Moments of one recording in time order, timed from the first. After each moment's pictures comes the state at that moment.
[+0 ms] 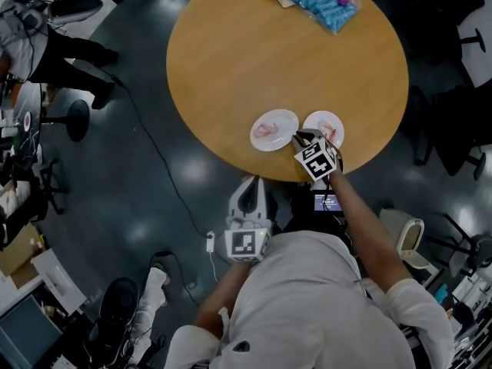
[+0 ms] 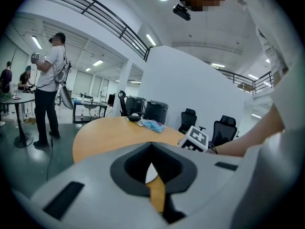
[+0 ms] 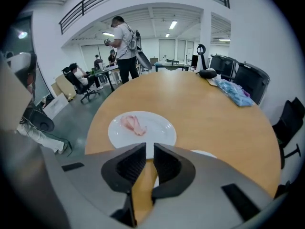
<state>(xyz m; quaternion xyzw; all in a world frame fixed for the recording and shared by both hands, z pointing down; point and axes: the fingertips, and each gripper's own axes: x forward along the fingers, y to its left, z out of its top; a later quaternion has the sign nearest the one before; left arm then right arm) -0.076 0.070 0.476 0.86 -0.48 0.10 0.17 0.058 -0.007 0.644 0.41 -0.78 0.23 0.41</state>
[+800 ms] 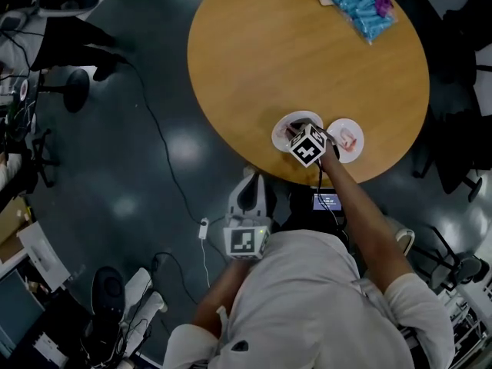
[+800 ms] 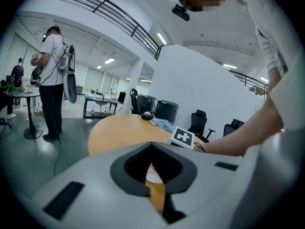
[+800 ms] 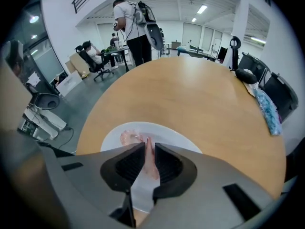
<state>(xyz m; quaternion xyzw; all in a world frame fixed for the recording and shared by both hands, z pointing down) -0.138 0.043 0.492 0.82 -0.52 0.10 0.21 -0.030 -0.054 0.685 0.29 -0.78 0.21 0.51</state>
